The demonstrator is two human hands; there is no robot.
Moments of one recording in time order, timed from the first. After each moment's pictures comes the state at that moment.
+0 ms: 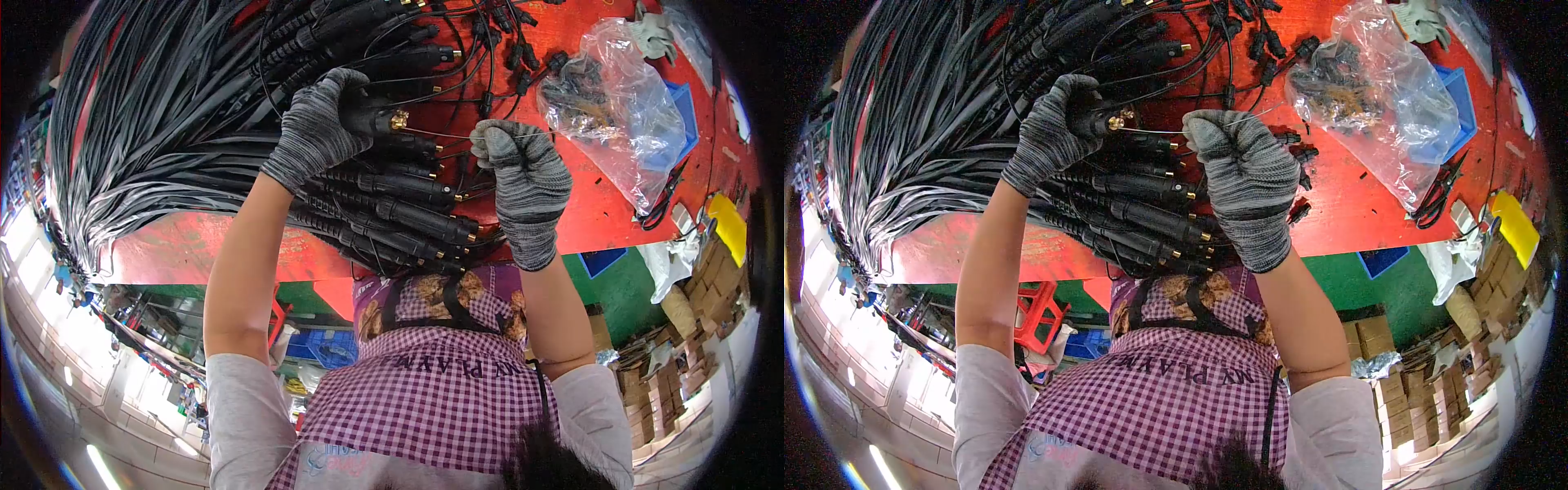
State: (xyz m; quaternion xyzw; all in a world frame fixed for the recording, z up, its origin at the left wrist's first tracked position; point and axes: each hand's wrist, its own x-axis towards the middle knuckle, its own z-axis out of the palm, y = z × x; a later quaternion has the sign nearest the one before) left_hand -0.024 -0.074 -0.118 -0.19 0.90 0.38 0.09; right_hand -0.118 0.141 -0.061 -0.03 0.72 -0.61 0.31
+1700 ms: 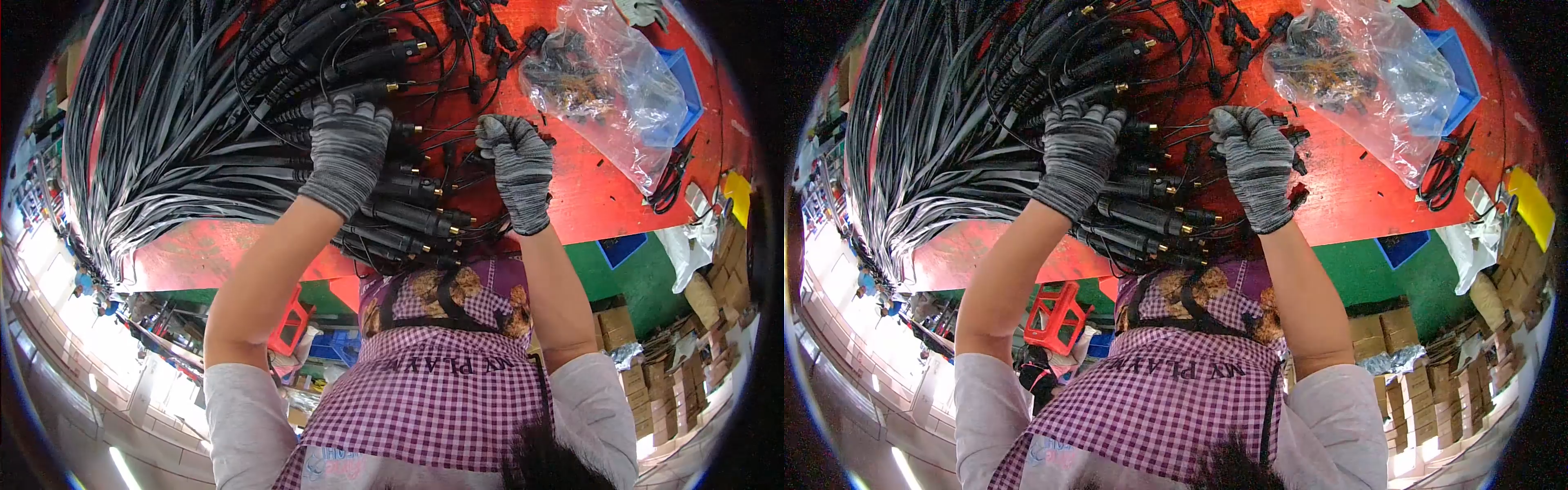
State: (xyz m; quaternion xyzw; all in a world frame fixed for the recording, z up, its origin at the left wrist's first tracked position) left_hand -0.046 0.001 -0.107 -0.04 0.96 -0.11 0.26; right_hand -0.127 0.191 -0.130 0.08 0.71 -0.61 0.35
